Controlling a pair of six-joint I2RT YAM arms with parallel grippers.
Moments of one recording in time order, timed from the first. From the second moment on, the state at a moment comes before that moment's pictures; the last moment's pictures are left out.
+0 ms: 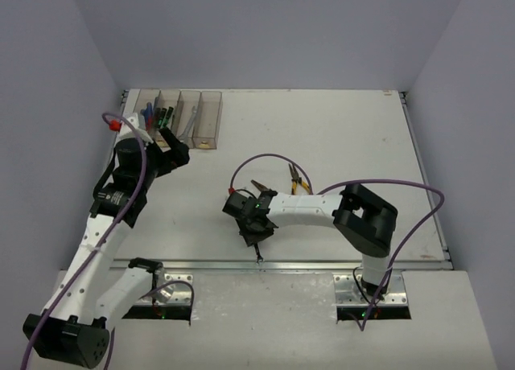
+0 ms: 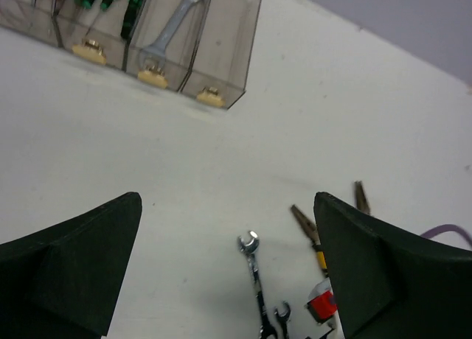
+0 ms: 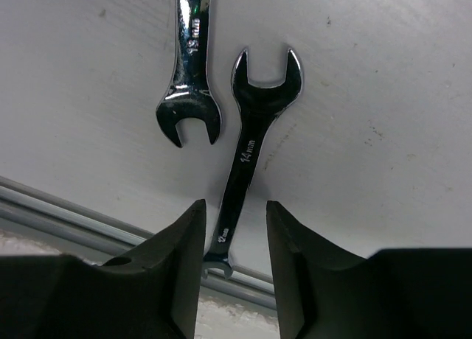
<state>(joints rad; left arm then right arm) -0.15 0.82 0.87 -0.43 -0.12 -0.52 1.12 1.89 1.16 -0.59 0.15 0.64</state>
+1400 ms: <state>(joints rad) -0.30 0.76 0.19 0.32 0.44 -0.90 1.01 1.54 1.12 -0.59 0.19 0.56</state>
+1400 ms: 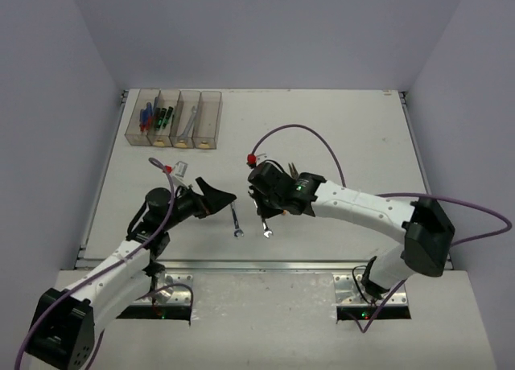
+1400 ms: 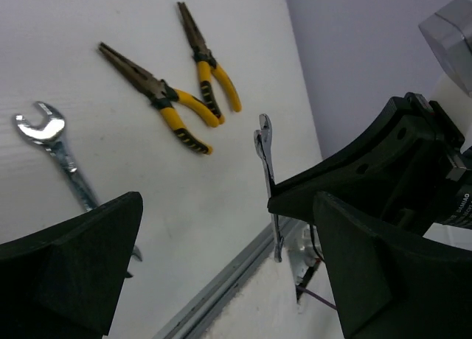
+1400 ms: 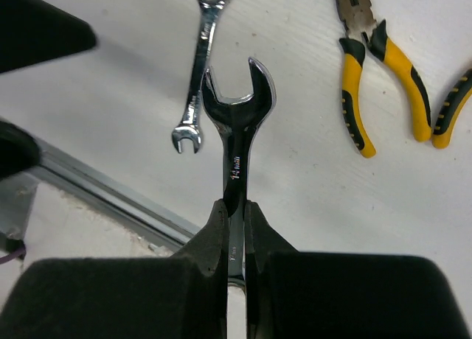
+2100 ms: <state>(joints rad) -0.59 1.09 0.28 0.81 0.30 -1.04 1.01 1.38 1.08 -0.46 0.05 0.46</state>
